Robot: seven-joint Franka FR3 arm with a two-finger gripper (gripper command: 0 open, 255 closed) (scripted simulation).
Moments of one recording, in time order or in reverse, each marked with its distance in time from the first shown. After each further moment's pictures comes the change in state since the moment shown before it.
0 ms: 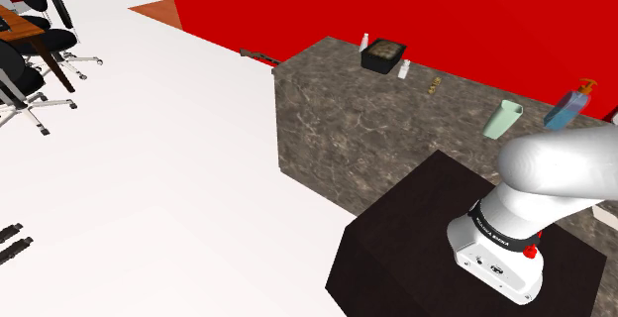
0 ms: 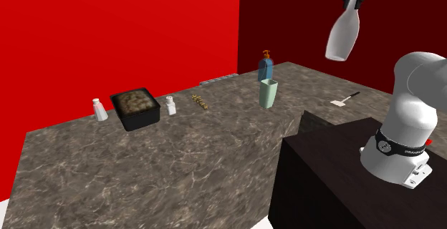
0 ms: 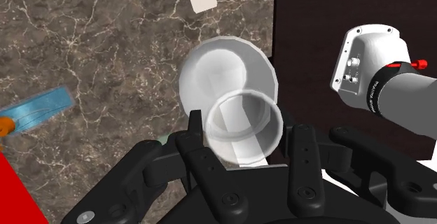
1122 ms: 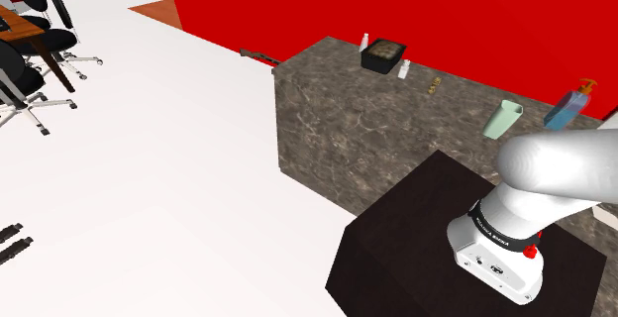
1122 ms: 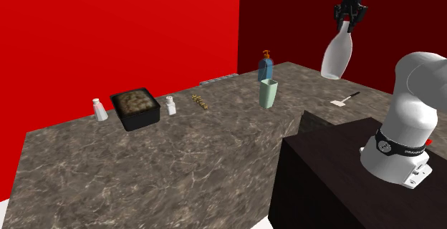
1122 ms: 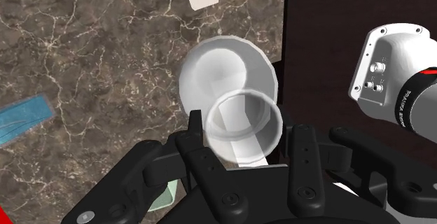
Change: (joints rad) arm -0.036 -0.076 -0.055 -0.259 -0.065 0.190 0.052
